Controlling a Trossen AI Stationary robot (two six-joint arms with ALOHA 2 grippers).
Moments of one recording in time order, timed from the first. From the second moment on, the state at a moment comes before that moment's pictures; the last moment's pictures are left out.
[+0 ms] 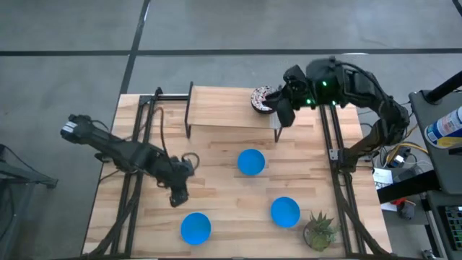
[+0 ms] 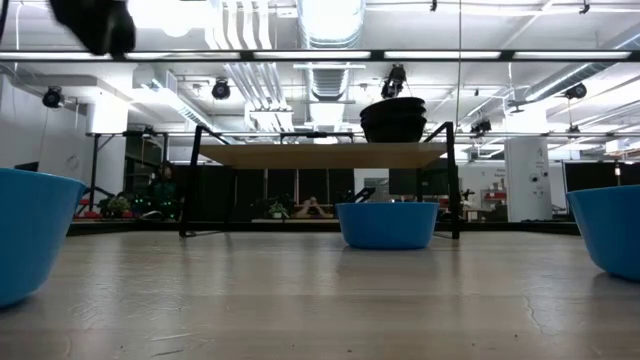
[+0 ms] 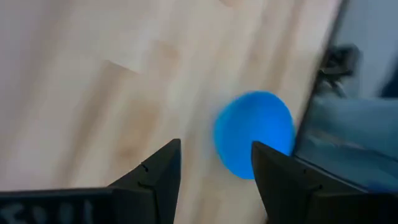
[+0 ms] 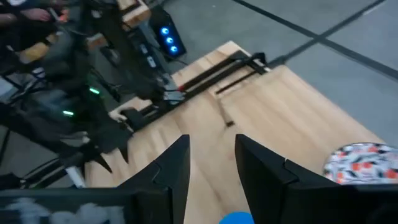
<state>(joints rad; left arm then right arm) -0.40 1.25 1.15 -0.94 0.09 -0.85 -0.11 1.50 2.12 -1.11 0.11 0.48</state>
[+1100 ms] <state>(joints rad) -0.58 1.52 0.85 -0.43 0.09 -1.08 0.07 1.52 2.12 -1.07 0.21 0.51</state>
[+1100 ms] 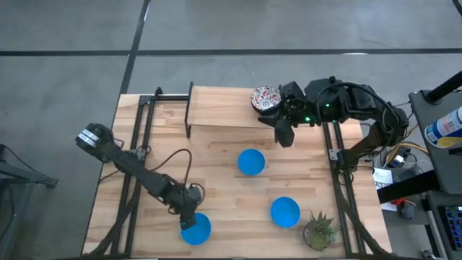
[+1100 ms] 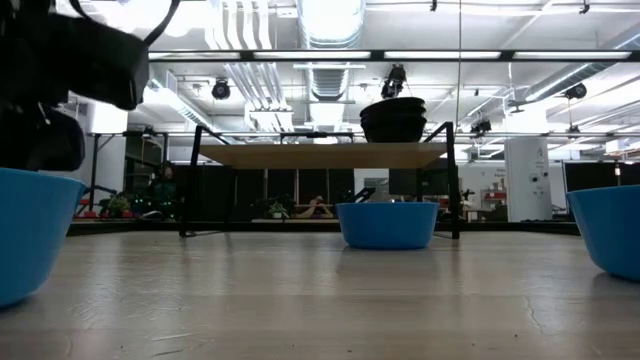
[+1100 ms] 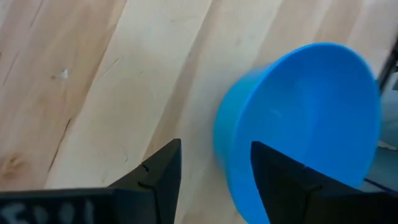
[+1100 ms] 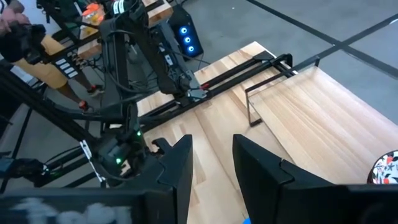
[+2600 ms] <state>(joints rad) 0.44 1.40 1.58 -1.22 0.06 -0.61 0.13 1.52 2.09 -1.06 0.29 0.52</state>
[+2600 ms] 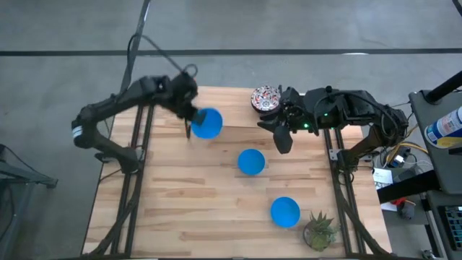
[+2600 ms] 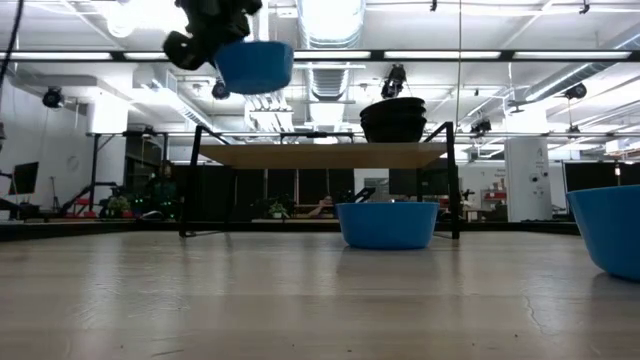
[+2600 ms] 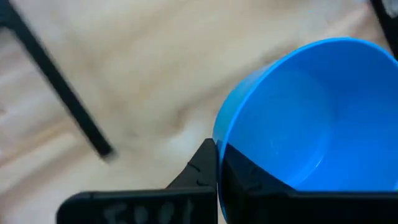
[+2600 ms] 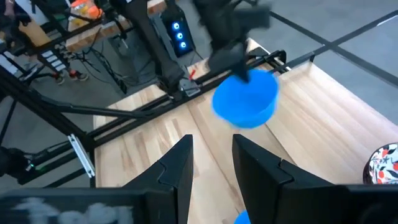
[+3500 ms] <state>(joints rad) 0.73 1.78 1.82 -1.32 0.09 -0.47 0.13 1.53 2.03 -1.05 0.29 0.51</state>
